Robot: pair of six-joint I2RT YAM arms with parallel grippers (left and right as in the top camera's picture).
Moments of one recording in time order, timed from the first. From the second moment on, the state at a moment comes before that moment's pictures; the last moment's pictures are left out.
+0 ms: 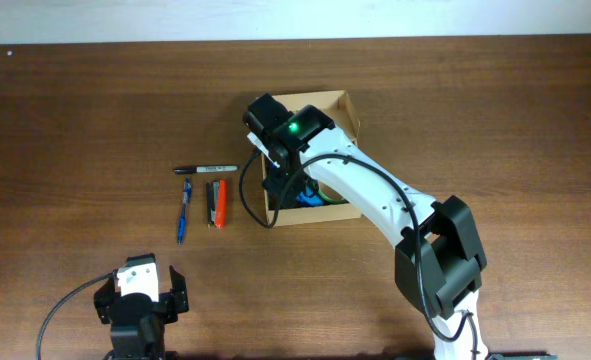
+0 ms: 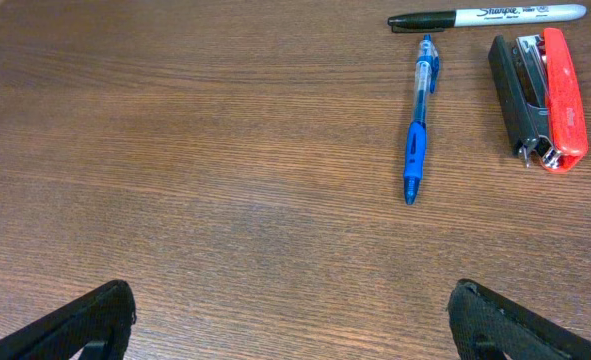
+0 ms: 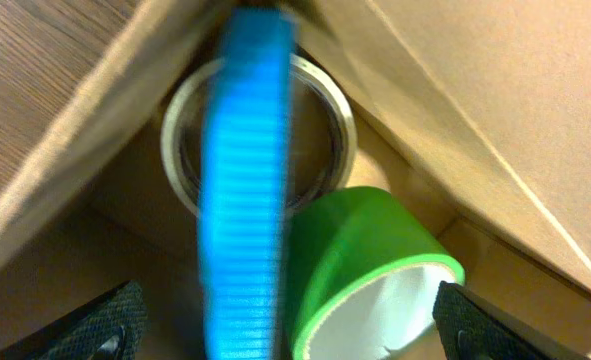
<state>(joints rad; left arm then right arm) 0.02 0.01 0.20 -0.82 -0.27 0.03 0.69 2.12 1.87 -1.18 0.18 -0.13</state>
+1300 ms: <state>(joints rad) 0.02 0.01 0.20 -0.82 -0.27 0.03 0.69 1.43 1.70 -1.16 0.05 -0.20</state>
